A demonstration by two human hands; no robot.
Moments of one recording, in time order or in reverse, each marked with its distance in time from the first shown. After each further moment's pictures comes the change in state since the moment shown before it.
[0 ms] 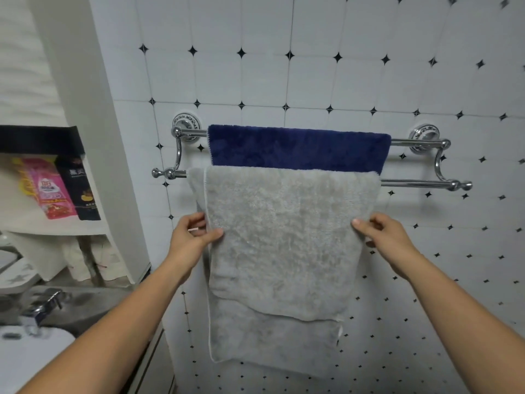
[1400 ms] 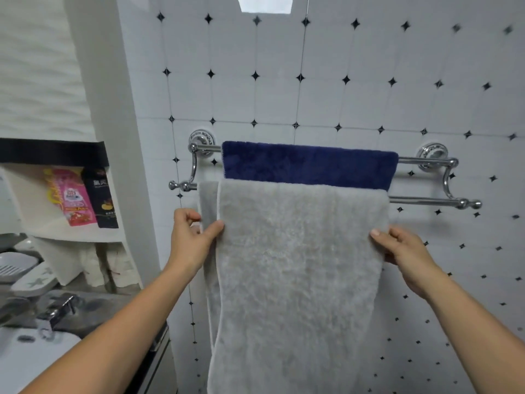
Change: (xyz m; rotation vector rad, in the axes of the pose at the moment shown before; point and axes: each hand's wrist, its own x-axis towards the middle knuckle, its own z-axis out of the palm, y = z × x) left_hand -0.011 0.034 -0.009 0.126 0.188 0.216; right_hand -0.011 -0.014 -0.013 0.138 -0.042 0.026
